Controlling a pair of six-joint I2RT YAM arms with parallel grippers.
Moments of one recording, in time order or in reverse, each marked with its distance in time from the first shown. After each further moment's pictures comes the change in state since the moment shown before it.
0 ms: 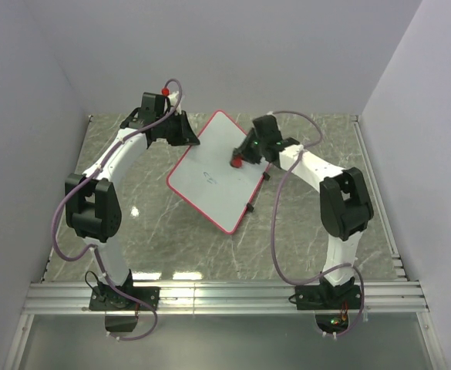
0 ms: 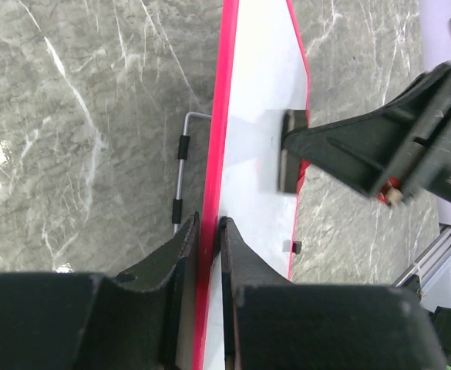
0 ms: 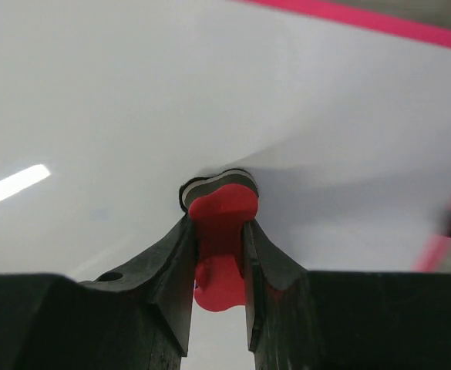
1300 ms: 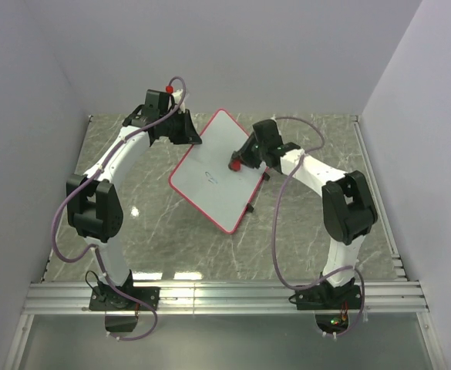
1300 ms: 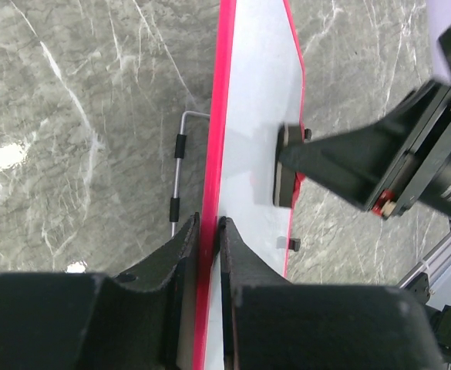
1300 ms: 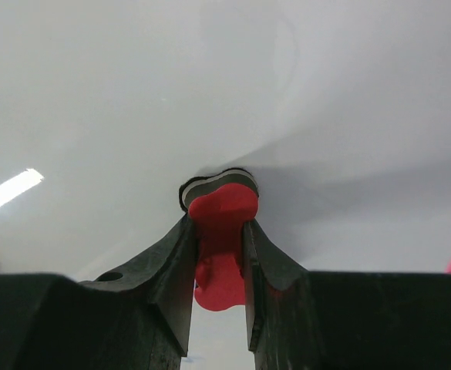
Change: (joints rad) left arm -0.029 0.006 0.054 -0.052 -0.035 0.018; right arm 0.011 -0.031 -0.045 0.026 -0.007 0.098
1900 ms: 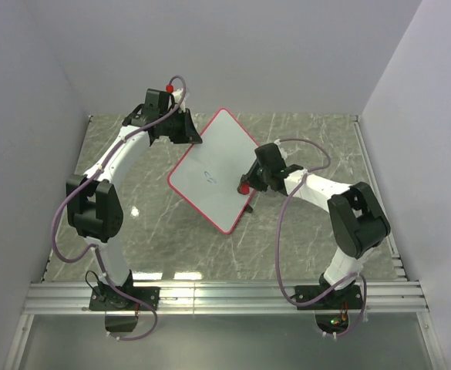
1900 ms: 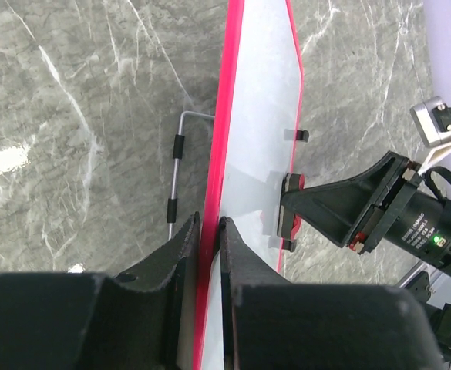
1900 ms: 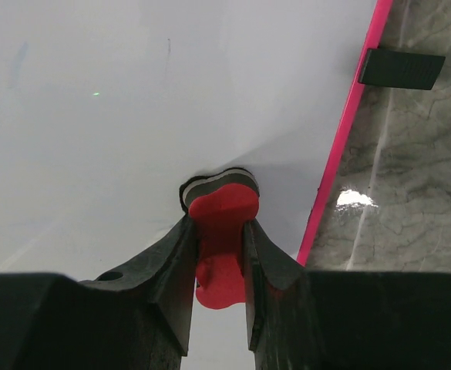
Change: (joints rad) left arm -0.001 0.000 0.009 -0.006 0.005 0.007; right arm 0.040 -0.168 -0.377 0.095 0.094 -0.012
